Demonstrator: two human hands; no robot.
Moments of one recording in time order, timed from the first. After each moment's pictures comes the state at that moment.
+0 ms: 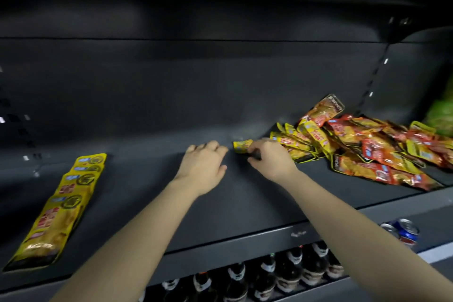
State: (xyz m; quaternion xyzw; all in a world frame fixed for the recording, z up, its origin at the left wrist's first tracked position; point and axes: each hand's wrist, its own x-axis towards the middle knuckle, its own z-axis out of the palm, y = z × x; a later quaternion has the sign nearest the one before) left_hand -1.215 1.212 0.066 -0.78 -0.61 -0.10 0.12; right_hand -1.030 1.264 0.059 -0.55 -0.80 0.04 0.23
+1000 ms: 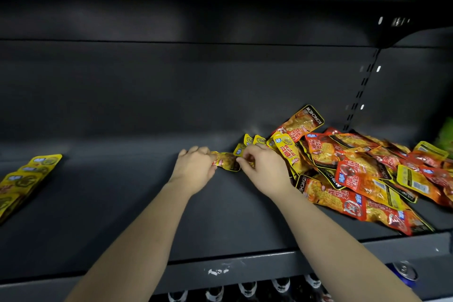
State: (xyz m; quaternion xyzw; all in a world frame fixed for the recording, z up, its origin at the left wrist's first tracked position) left_hand -1.118 1.287 0.043 -0.72 -0.68 -0.08 0.12; right_hand -0.932 1.318 0.043 -0.46 -0.82 0.02 0.35
